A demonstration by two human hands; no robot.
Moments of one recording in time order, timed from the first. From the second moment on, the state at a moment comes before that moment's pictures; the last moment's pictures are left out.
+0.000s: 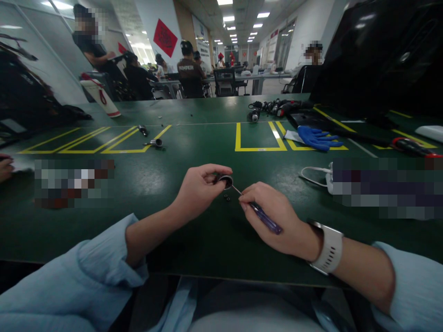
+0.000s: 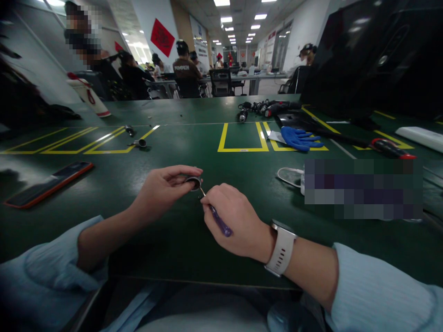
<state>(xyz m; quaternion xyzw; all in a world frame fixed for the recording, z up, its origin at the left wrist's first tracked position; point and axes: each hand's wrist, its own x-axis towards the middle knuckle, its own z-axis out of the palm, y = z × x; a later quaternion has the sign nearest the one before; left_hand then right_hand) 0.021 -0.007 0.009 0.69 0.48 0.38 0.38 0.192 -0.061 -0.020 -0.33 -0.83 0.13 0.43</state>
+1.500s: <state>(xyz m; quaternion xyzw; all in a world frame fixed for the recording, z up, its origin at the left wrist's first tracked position) 0.015 0.005 0.011 0.60 0.50 0.42 0.46 0.199 -0.043 -0.021 -0.40 -0.61 0.48 0.49</state>
